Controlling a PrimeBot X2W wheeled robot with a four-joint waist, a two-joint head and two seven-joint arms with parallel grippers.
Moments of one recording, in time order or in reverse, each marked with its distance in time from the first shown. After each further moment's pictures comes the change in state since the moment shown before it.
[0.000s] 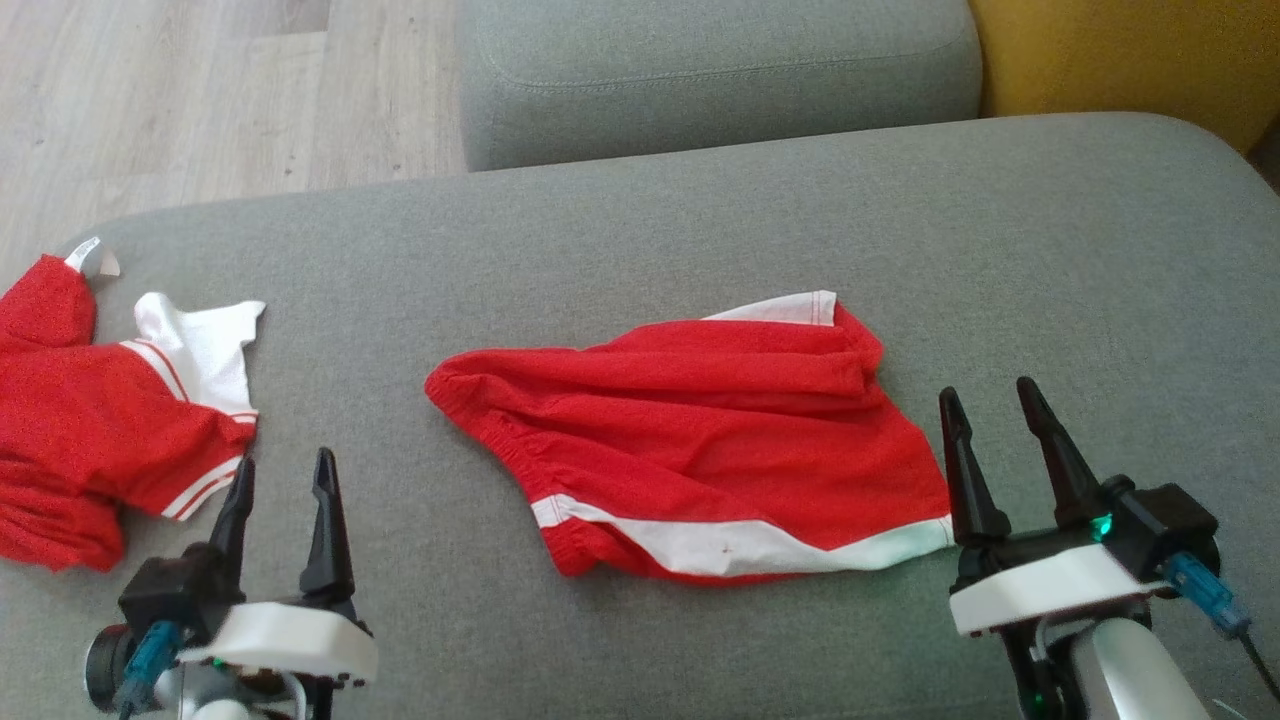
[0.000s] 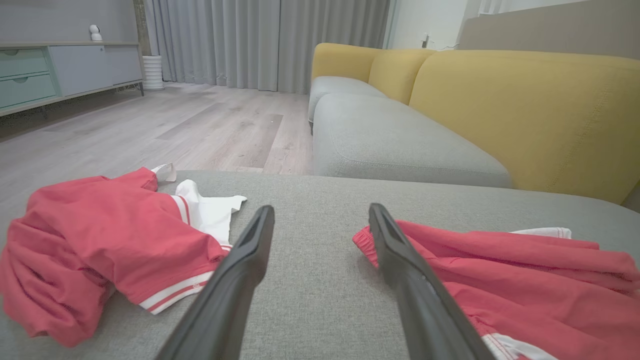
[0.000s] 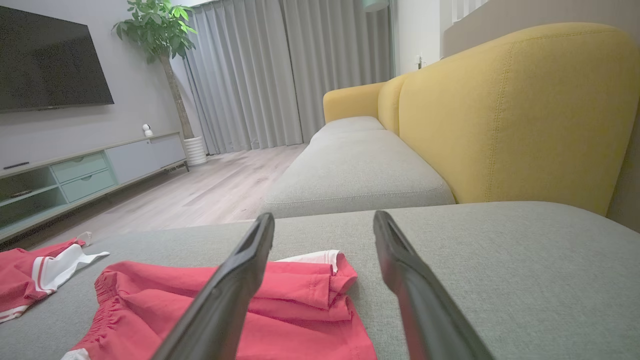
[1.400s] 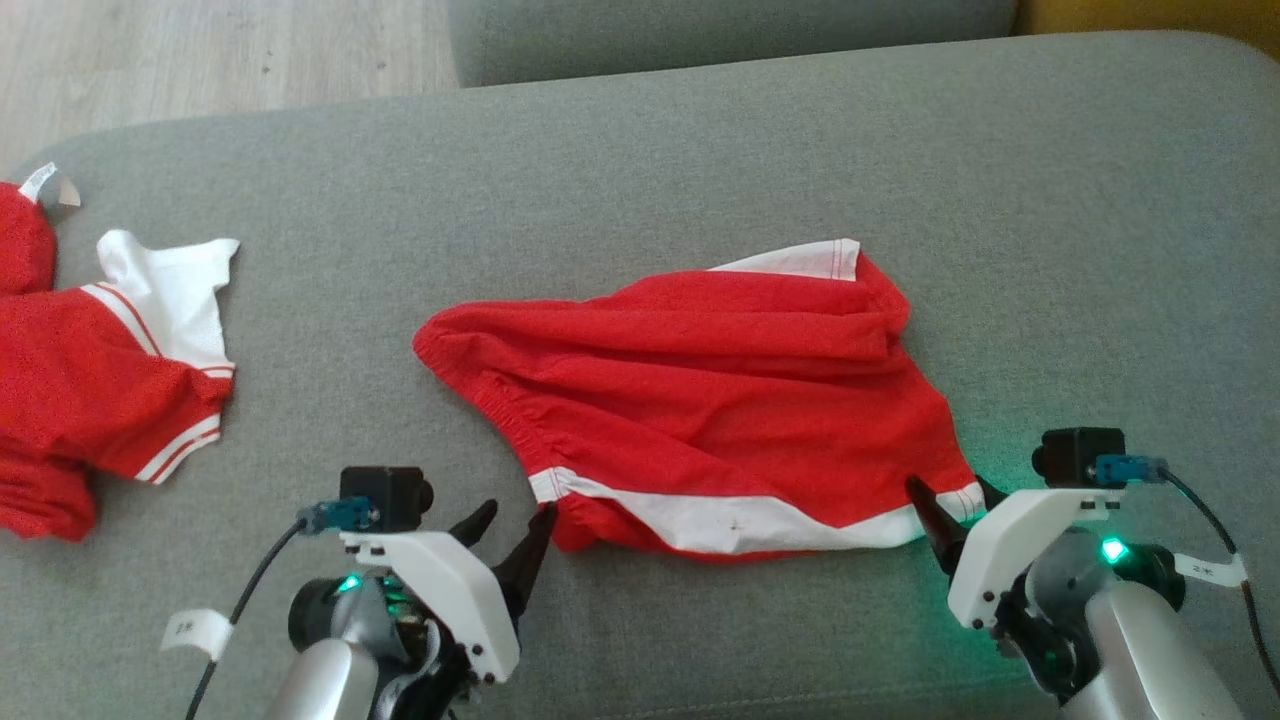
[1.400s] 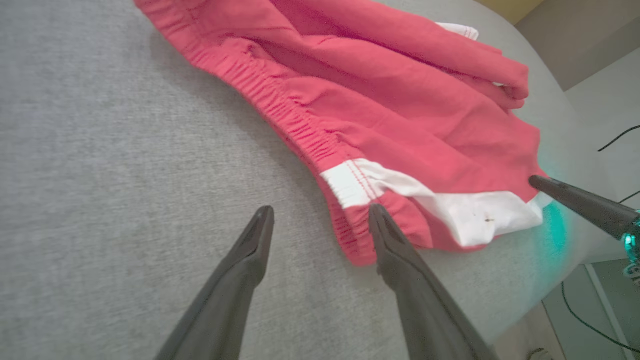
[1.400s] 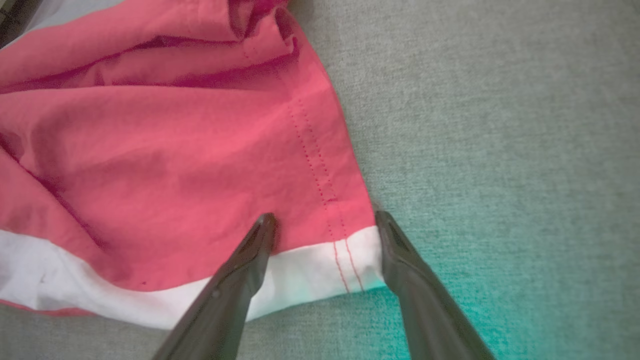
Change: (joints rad) left arm -0.127 -0.033 -0.219 0.078 -0.221 -0.114 0.577; right arm -0.121 -0.013 -0.038 0.219 0.126 0.000 0.649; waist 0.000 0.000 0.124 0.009
